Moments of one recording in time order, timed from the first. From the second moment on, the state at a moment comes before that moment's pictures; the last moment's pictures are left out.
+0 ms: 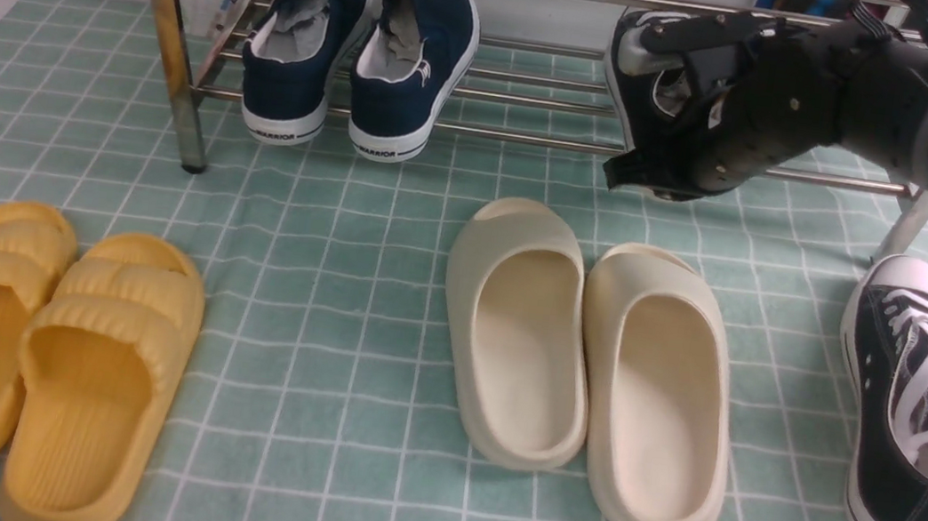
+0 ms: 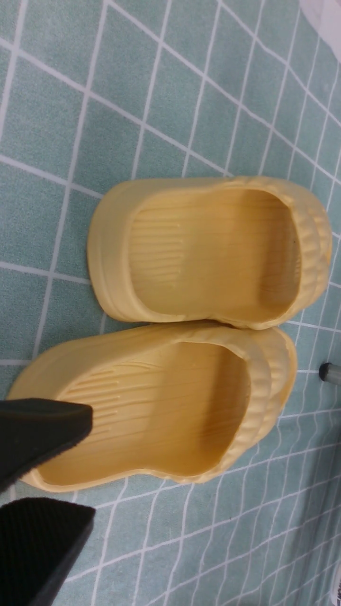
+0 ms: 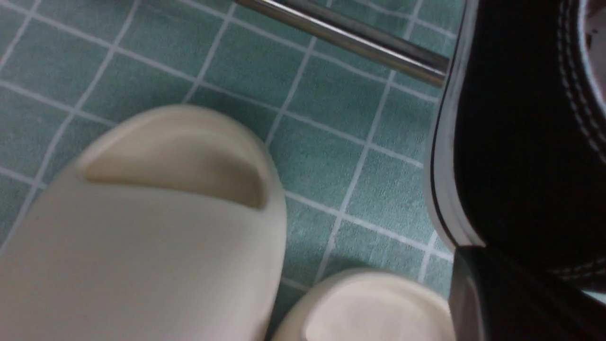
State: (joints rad) right arm 0.37 2.09 -1.74 -0.10 0.60 0.12; left arm 0.01 -0.01 0.03 0.04 0.38 -0.27
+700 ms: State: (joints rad) right arm 0.37 1.98 -1.82 0.04 0.95 0.06; left arm 0.01 -0.01 0.03 0.04 0.38 -0.27
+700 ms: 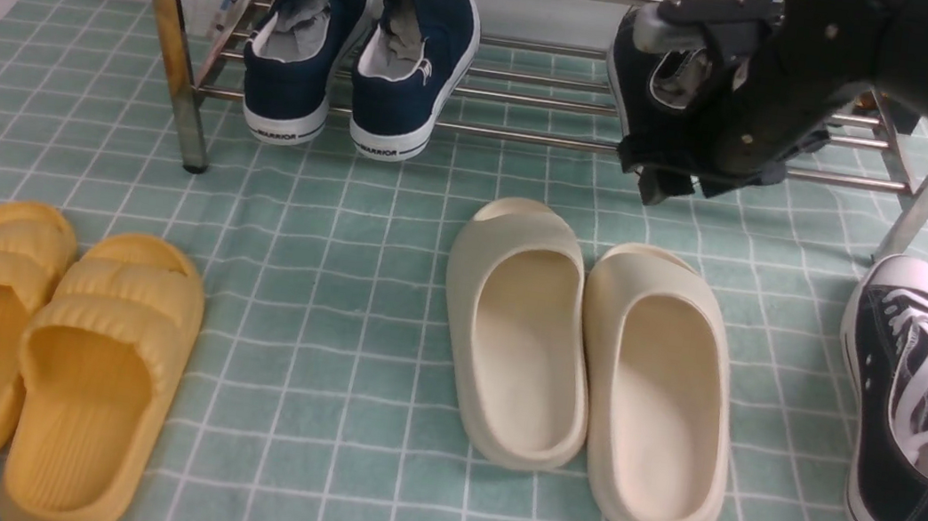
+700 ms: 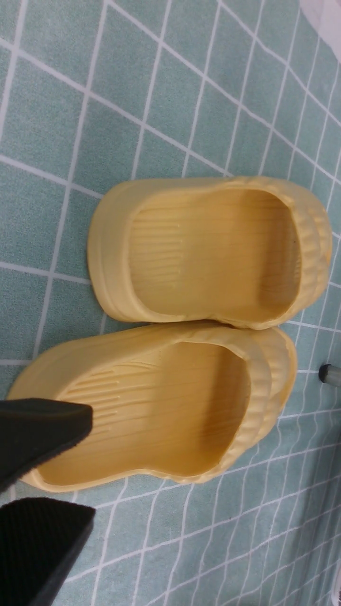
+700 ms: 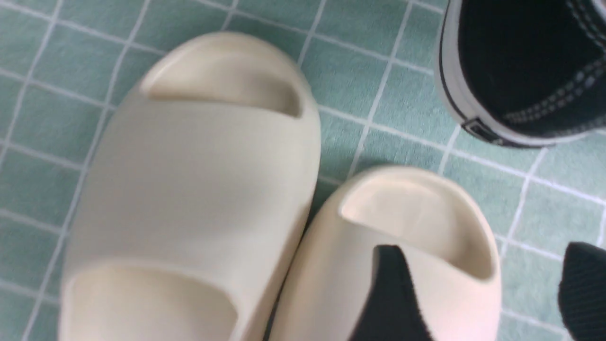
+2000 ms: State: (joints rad) right arm 0.20 1.76 -1.17 -0.02 0.96 0.13; left arm 0.01 -0.01 0.03 0.04 0.38 -0.27
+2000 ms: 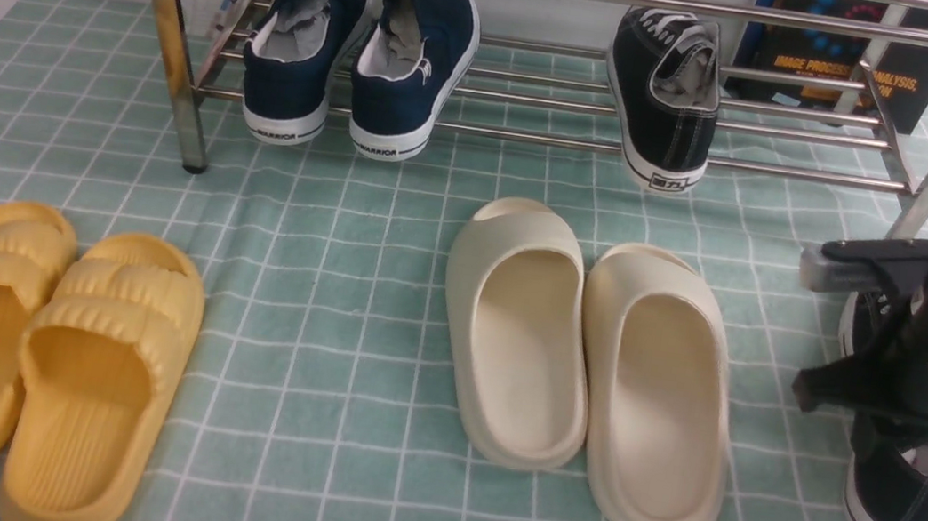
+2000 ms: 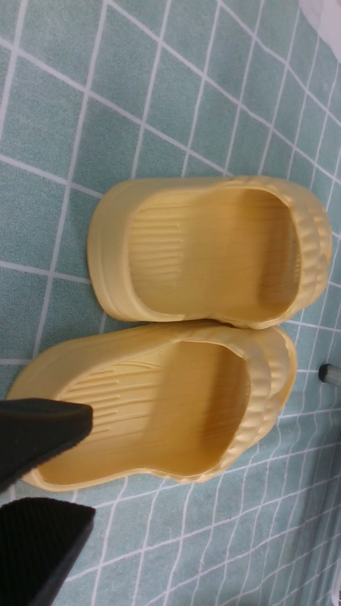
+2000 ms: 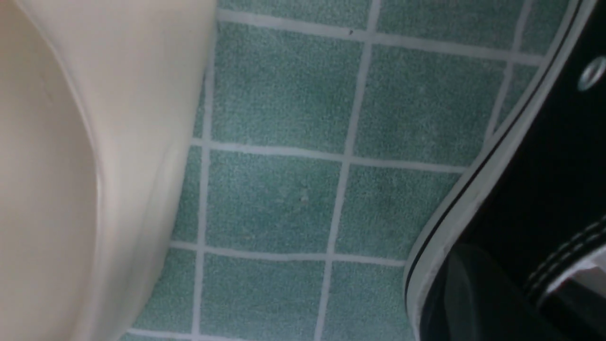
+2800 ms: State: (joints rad) right arm 0.25 1.79 -1.63 0.02 1.17 0.02; left arm 0.01 -0.01 0.03 0.04 0.38 -0.27
